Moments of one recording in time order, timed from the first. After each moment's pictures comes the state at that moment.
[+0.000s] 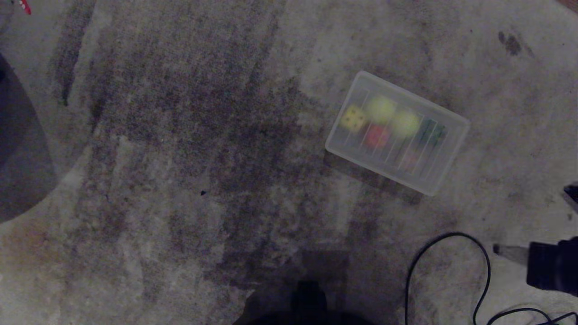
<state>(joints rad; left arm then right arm) 0.00 0.00 0.00 0.00 0.06 -0.10 0.20 1.04 -0.47 -0.04 -0.02 0.27</state>
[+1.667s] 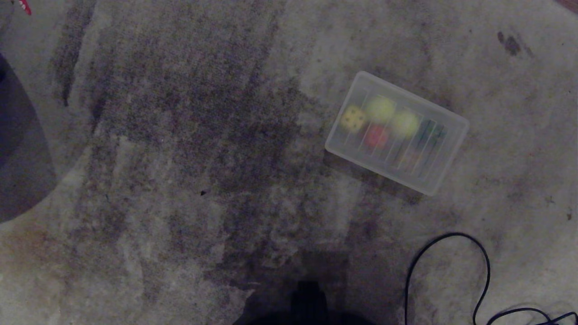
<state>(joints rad) 0.00 0.00 0.00 0.00 0.06 -0.10 0.01 0.00 -0.03 0.09 0.00 0.03</state>
